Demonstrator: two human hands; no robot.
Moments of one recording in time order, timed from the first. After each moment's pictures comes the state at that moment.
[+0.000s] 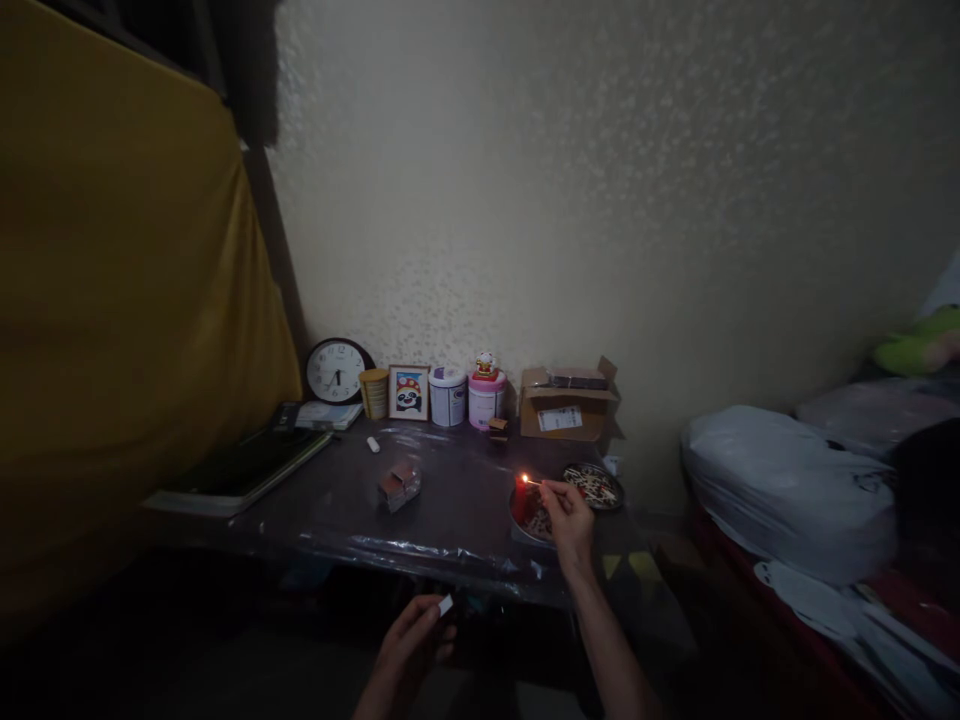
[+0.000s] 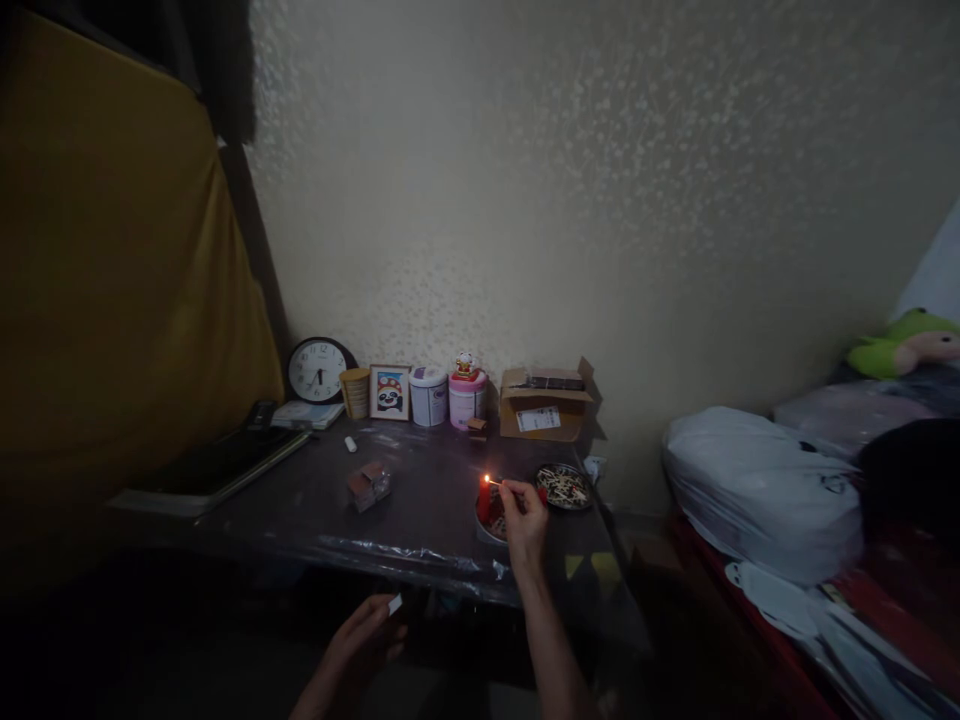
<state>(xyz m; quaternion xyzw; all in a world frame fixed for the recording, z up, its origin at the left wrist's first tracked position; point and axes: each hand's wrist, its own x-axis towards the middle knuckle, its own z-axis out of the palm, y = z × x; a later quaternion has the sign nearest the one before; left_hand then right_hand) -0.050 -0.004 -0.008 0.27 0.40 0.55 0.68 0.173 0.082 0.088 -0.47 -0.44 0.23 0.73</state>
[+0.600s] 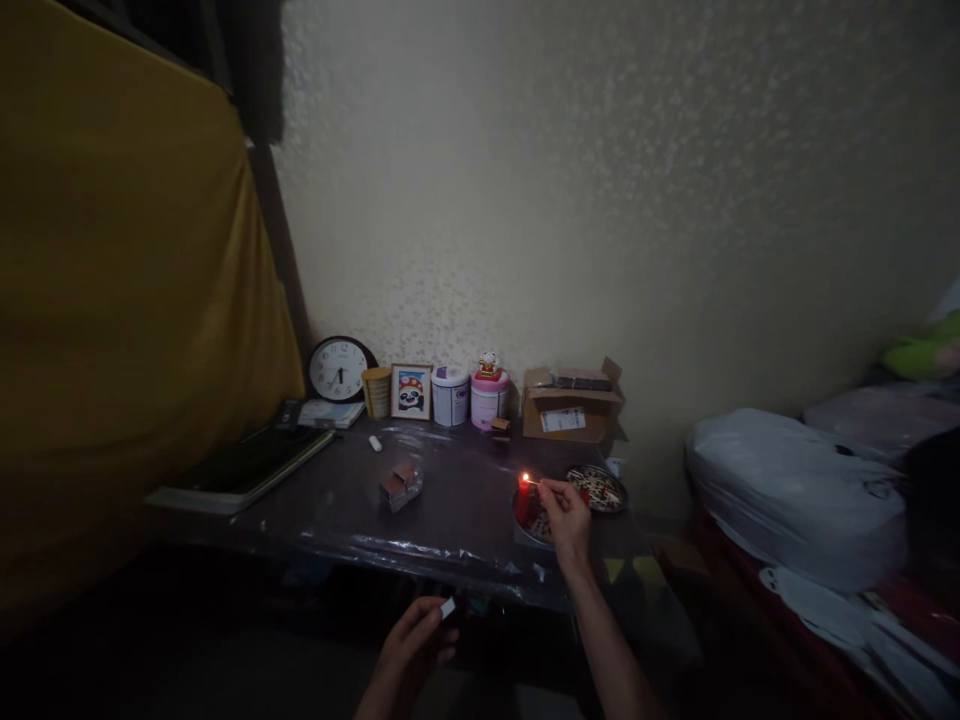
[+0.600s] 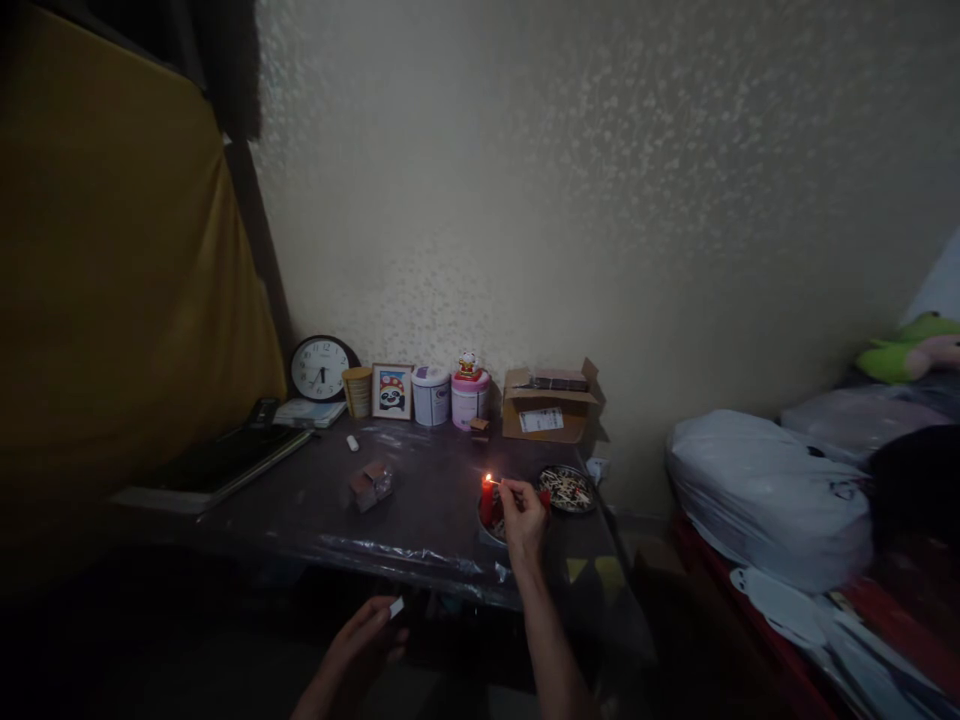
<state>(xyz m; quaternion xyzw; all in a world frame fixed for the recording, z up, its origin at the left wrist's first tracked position) -0.049 -0.004 -0.006 0.25 0.41 0.55 0.68 0.173 0.098 0.078 -0.49 -0.45 0.22 0.72</state>
